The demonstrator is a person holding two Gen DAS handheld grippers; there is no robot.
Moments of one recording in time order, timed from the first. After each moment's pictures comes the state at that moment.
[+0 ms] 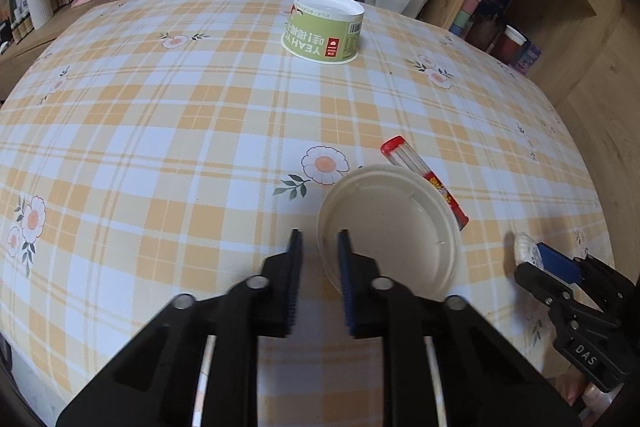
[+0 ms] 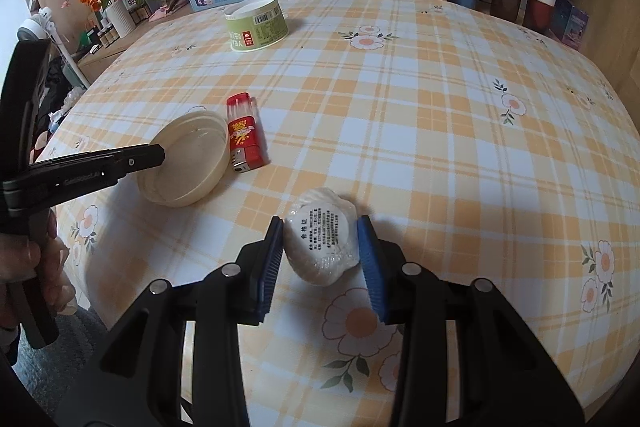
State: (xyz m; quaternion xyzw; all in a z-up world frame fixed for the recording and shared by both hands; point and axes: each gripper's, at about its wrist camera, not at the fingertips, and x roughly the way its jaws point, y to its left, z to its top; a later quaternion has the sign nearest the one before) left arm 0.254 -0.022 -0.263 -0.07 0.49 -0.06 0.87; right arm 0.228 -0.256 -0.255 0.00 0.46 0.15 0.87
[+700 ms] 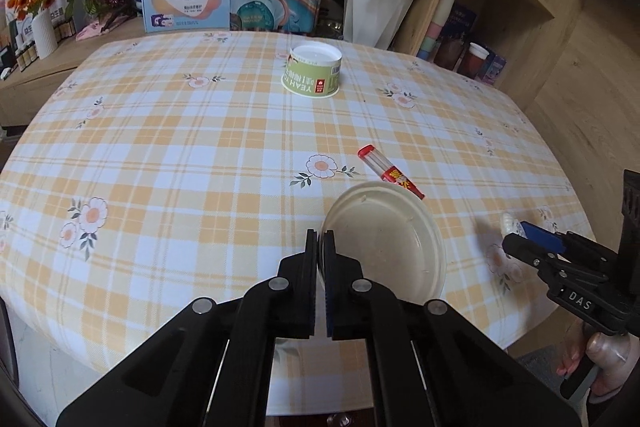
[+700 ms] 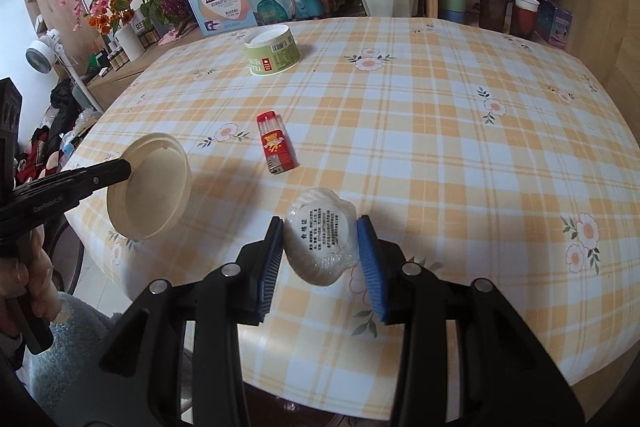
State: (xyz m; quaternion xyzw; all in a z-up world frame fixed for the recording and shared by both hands) left arm 0.180 -0.003 -0.204 -0.05 0.43 -0.08 0.90; right arm 0.184 -0.260 -0.220 0.03 0.44 0.16 0.89
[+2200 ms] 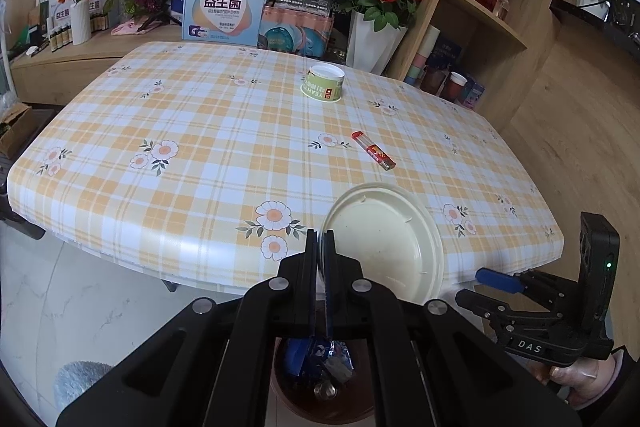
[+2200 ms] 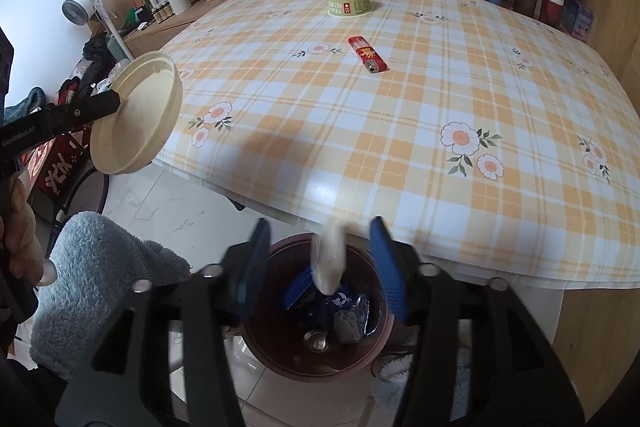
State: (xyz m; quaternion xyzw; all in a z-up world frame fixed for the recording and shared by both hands) left arm 0.043 0.033 -0.169 -0.10 0.39 -0.08 0.91; right arm 0.059 -0.217 -0.222 0.00 0.46 0.21 0.86
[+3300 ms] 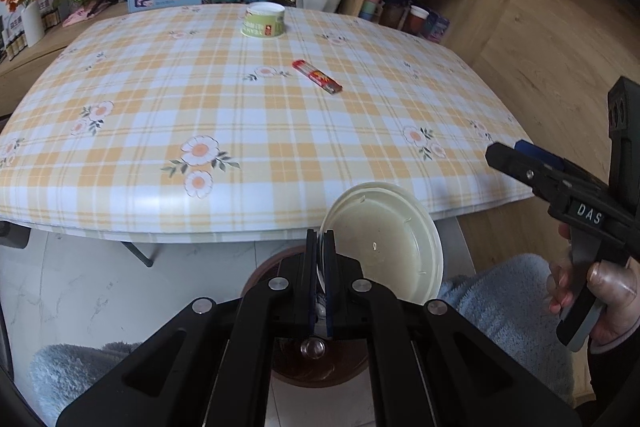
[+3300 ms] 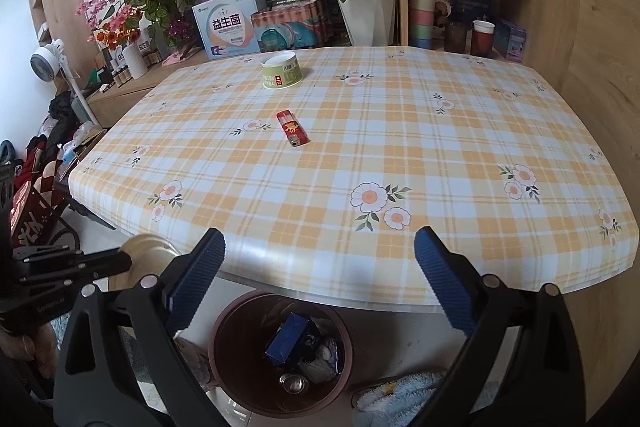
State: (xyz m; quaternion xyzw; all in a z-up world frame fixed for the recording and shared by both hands) left arm 0.030 -0.028 -0.211 -0.05 0.46 -0.15 0.88; right arm 0.061 -0.272 -0.184 0.03 0.38 0.12 0.92
